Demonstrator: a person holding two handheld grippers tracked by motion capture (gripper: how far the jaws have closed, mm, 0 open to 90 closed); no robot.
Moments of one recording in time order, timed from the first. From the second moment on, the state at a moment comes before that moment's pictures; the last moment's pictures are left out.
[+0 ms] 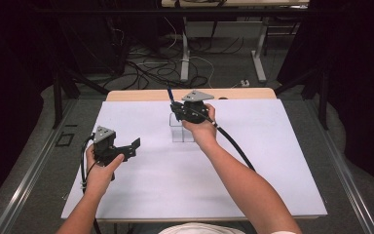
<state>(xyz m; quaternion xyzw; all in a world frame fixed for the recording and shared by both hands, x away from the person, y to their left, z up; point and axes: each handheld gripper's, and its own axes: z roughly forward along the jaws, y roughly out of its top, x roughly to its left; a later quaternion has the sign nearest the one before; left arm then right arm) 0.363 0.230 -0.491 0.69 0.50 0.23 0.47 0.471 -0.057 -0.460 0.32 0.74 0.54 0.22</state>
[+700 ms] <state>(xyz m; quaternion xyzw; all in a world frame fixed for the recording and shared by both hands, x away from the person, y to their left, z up) 0.364 0.228 -0.498 0.71 0.50 0.24 0.45 0.469 -0.047 -0.479 0.37 0.75 0.51 0.20</state>
